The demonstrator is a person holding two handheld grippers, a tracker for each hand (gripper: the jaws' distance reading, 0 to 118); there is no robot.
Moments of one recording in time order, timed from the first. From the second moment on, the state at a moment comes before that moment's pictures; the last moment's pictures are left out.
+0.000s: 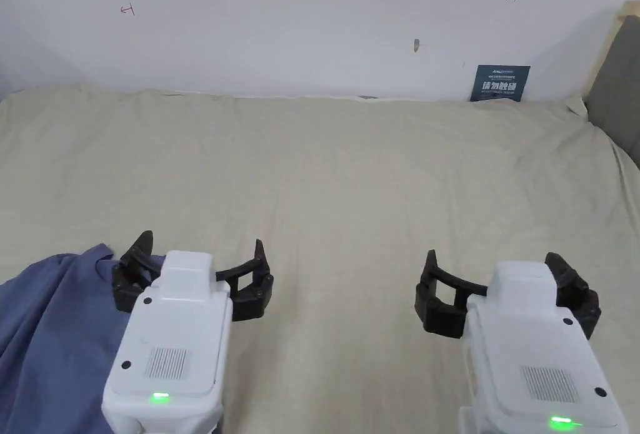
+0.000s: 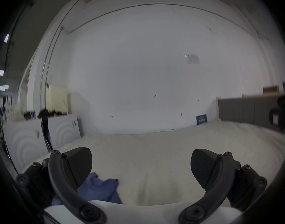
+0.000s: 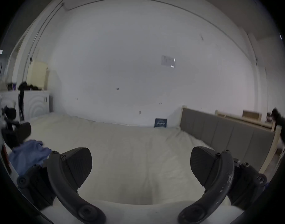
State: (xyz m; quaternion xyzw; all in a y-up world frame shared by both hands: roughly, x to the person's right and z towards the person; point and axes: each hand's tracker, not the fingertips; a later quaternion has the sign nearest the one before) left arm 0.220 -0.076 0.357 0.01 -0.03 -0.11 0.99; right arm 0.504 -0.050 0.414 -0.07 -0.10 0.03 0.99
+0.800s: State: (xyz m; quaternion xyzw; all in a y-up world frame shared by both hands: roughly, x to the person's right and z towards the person) left arm 0.211 -0.074 0.358 0.02 -0.03 -0.08 1.00; right arm 0.503 -0.045 0.417 -0.07 -0.11 0.04 0.99
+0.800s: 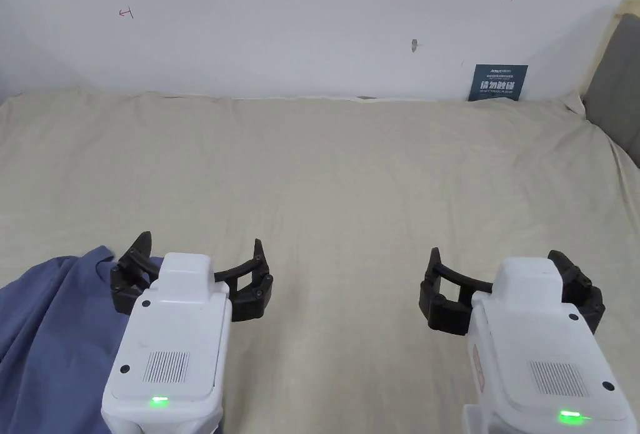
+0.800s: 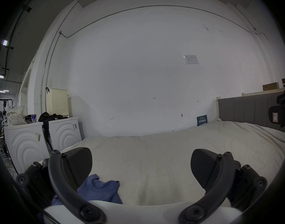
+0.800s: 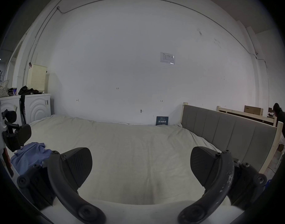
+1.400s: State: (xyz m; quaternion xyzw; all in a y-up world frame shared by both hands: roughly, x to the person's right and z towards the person) left arm 0.211 -0.072 0.357 0.02 -0.03 -0.08 1.00; right arm 0.503 -0.041 0.417 -0.07 -0.11 0.05 0.99
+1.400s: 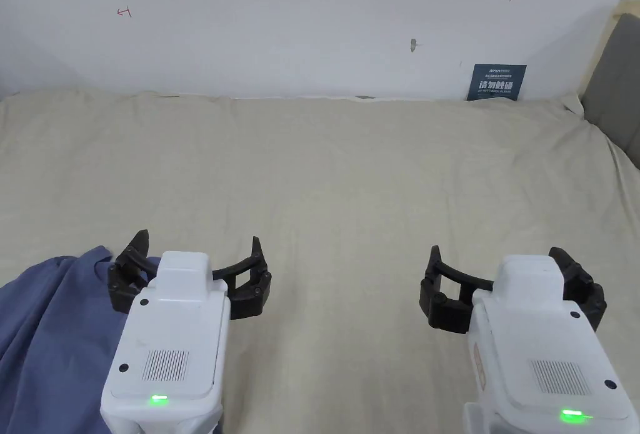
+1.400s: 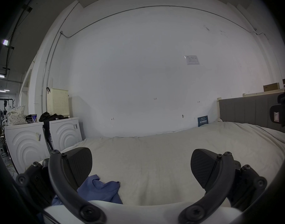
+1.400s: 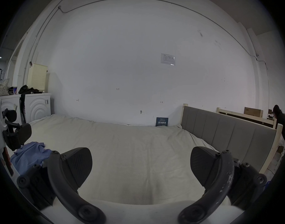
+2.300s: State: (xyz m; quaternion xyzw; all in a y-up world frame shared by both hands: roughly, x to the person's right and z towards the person) left arm 0.147 -0.064 0.366 -0.01 0.01 -0.04 1.00; right arm 0.460 -0.033 0.389 -0.07 -0.04 0.04 1.00
